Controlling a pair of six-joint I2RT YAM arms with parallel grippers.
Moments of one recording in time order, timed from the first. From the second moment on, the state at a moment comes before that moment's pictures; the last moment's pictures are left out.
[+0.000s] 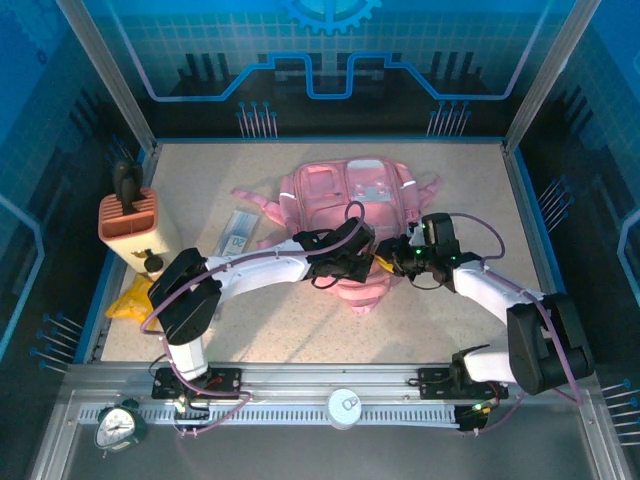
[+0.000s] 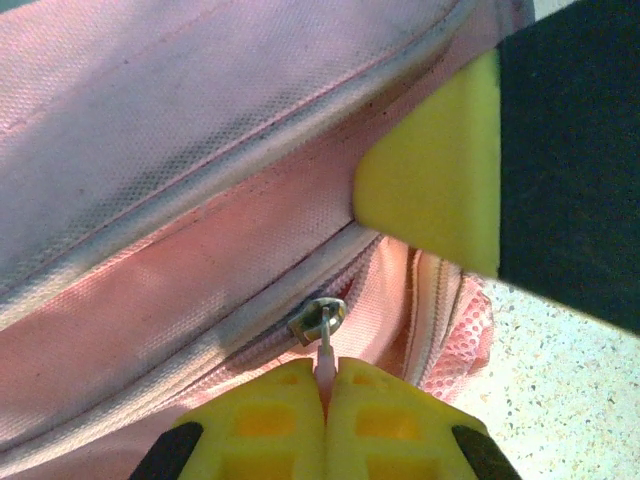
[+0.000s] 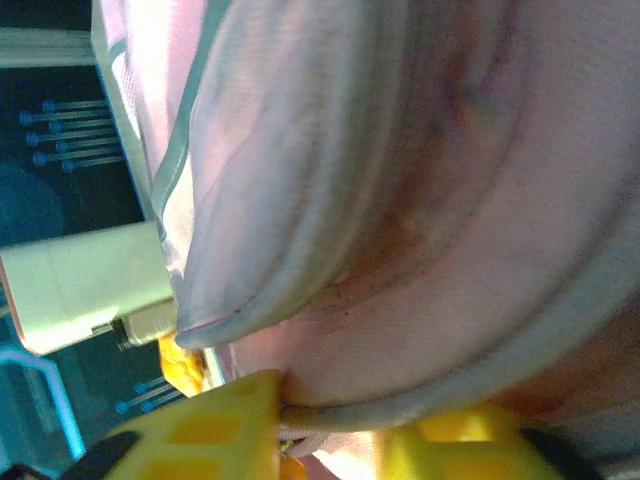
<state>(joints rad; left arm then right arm) -0.92 1.80 1.31 -0.48 -0.02 -0.61 0.26 1.32 0.60 -0.07 -0.59 1.03</state>
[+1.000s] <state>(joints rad) -0.76 1.64 1.10 -0.44 -0.07 -0.53 0.02 1.41 0.86 -0.32 -0.68 0.81</state>
